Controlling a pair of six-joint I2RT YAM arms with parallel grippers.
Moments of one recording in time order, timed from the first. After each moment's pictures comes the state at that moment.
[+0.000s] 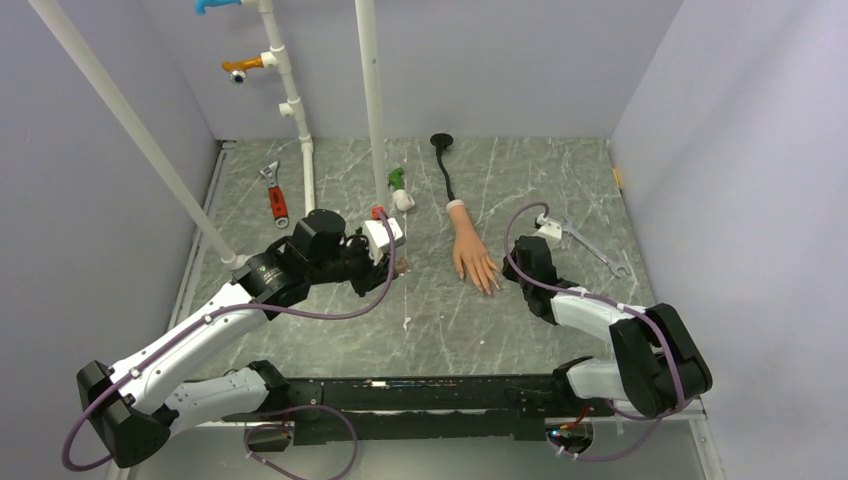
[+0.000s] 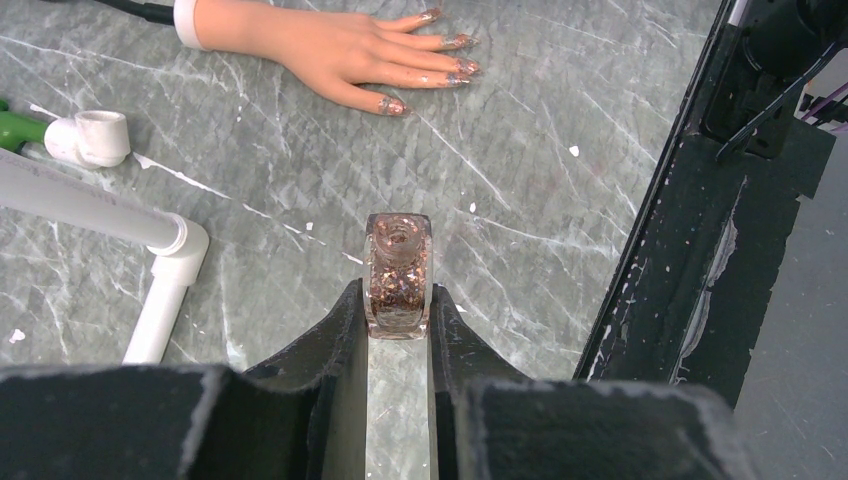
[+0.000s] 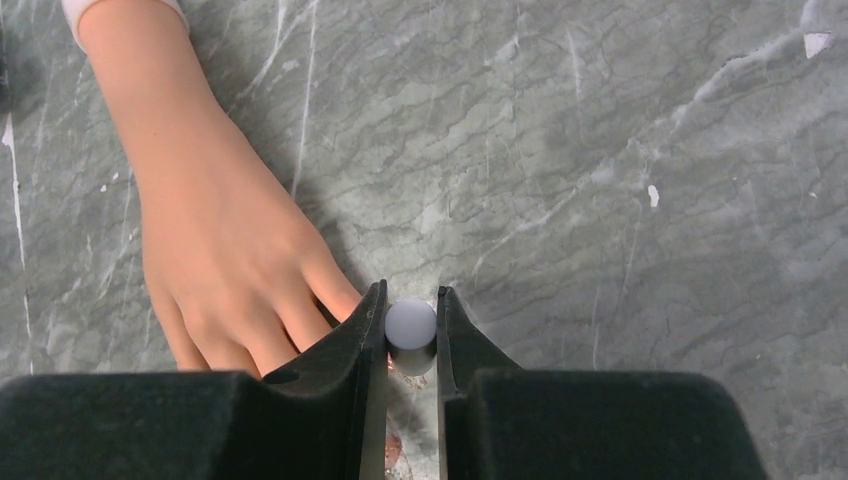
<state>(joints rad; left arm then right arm) -0.76 1.01 0.98 -0.48 0.32 0.17 0.38 1.29 0.40 0.29 0.33 0.58</state>
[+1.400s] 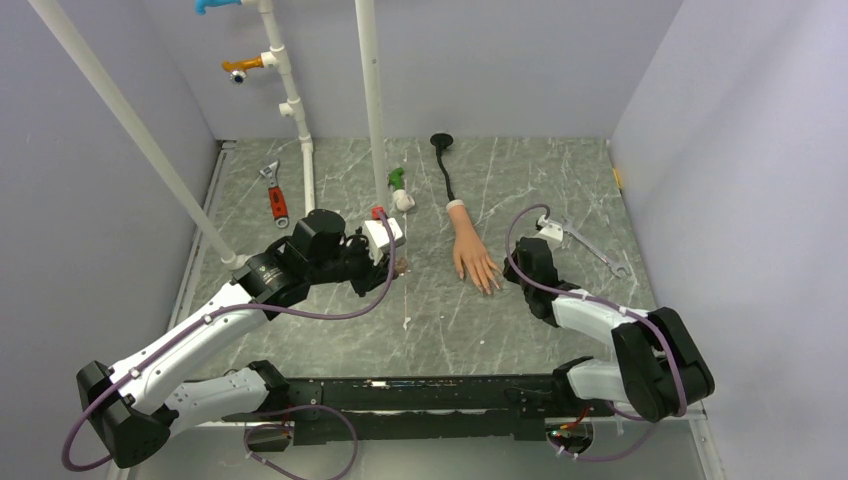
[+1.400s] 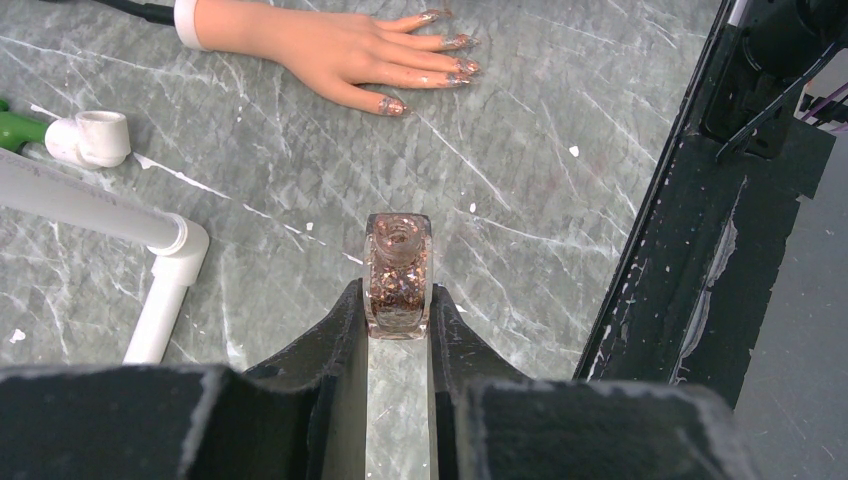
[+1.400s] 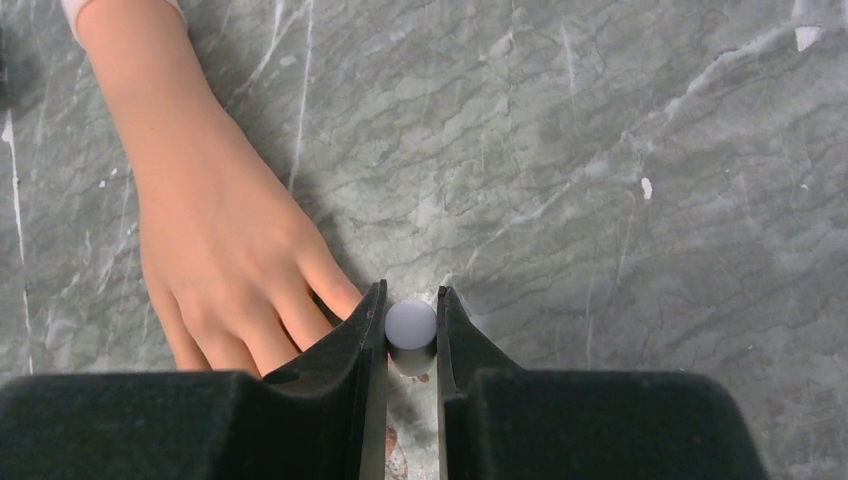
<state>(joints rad) -0.76 1.01 0.98 -0.48 0.32 0.17 0.38 1.26 0.38 0.28 0.33 0.58</state>
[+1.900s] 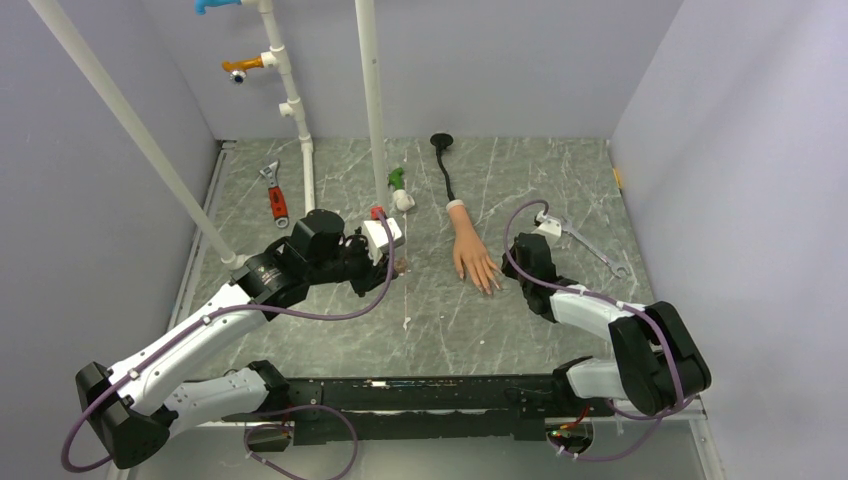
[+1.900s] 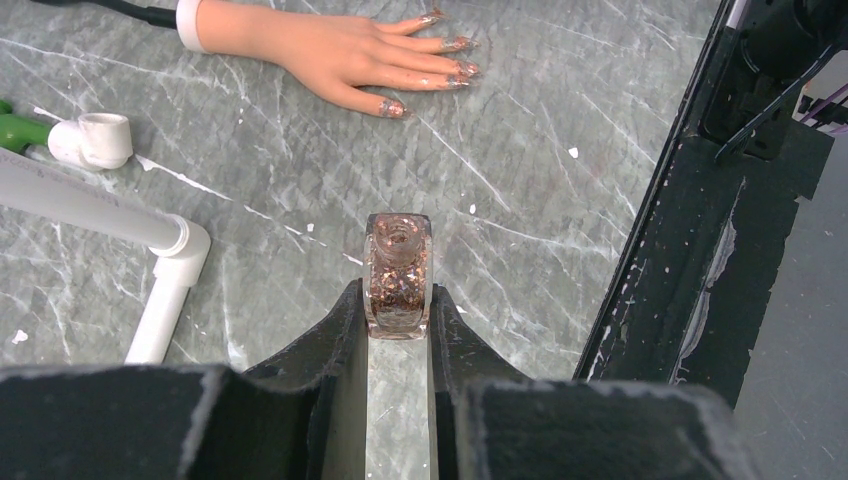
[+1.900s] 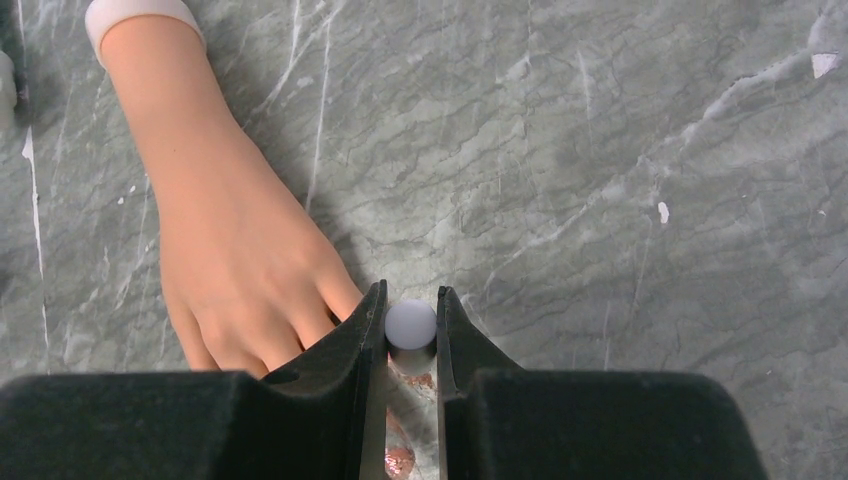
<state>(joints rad) -0.76 1.00 0.98 -0.48 0.32 0.17 0.38 1.30 0.42 0.29 0.33 0.58</state>
